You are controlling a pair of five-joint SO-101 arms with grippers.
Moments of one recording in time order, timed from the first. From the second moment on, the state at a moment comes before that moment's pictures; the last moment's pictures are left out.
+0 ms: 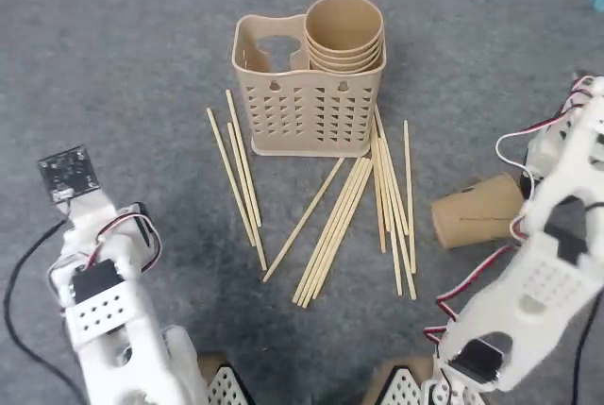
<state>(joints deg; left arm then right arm) -33.4 -56.4 76.5 43.7 1.7 25.2 33.7 -30.0 100.5 10.4</state>
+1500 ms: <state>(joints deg) -33.5 -56.4 76.5 43.7 1.6 5.1 -20.2 5.8 100.6 16.2</state>
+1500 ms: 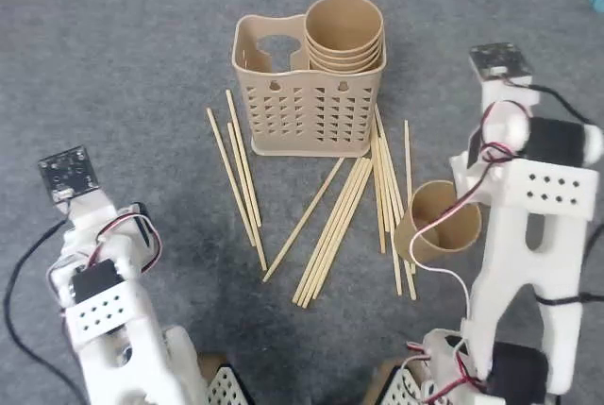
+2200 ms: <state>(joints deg) -33.5 -56.4 76.8 43.7 1.6 5.5 -20.2 33.5 75.6 16.2</state>
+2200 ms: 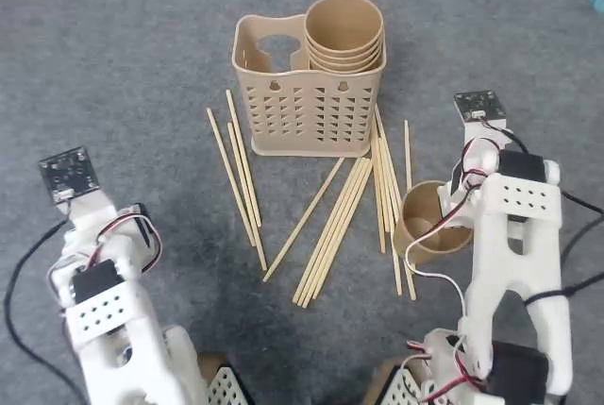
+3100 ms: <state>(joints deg) -33.4 -56.5 77.5 43.7 1.7 1.8 7.4 -50.0 100.7 -1.1</state>
